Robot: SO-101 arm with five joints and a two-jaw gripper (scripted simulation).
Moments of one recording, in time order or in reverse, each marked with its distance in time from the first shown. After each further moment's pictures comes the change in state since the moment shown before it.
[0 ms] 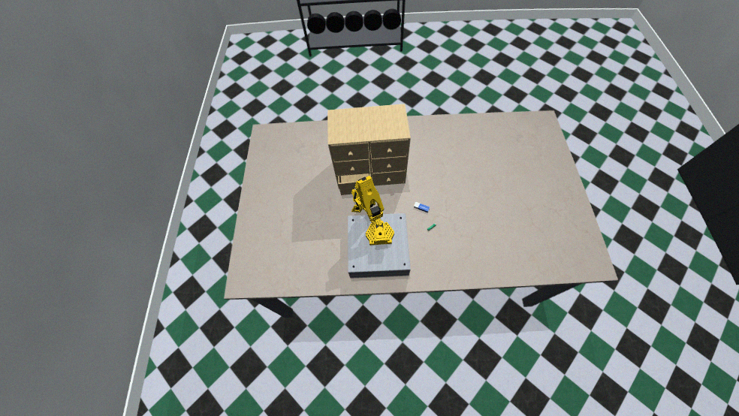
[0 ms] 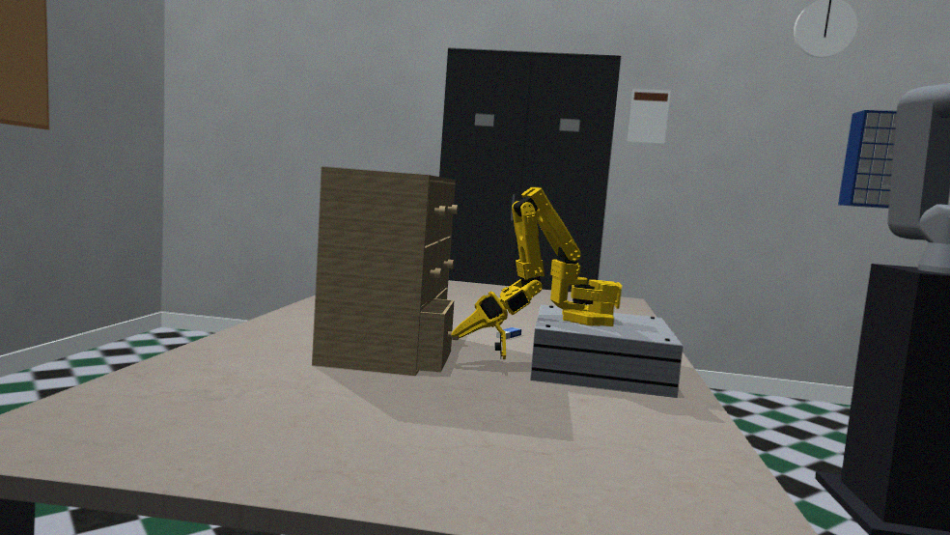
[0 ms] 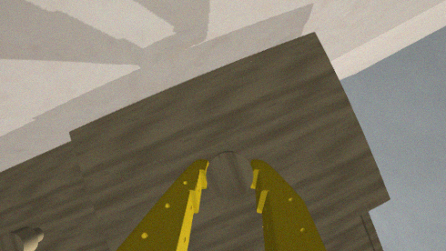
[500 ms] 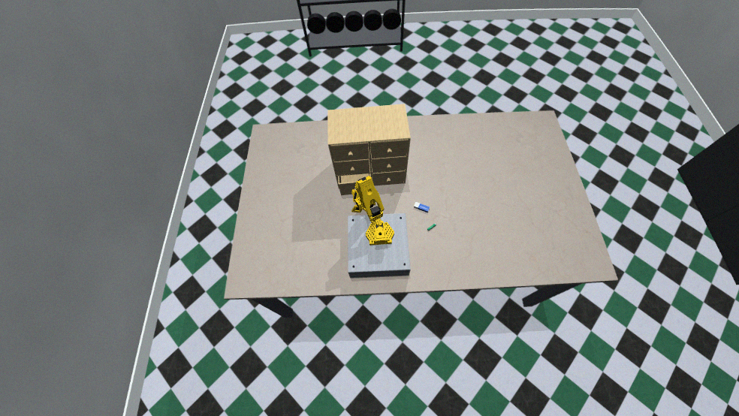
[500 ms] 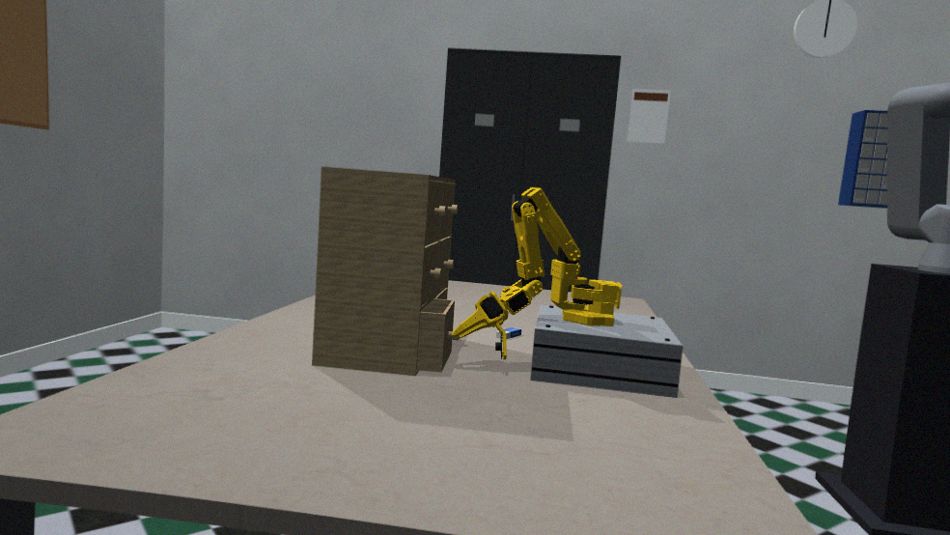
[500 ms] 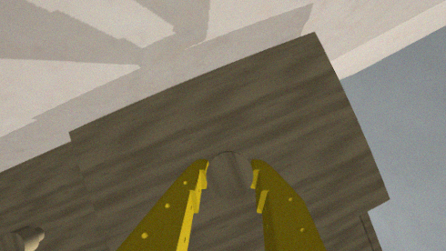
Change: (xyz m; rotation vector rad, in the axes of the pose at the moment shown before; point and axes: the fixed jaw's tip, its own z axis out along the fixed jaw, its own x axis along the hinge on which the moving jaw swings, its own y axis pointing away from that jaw) arm -0.001 0.000 -0.001 0.002 0.001 -0.001
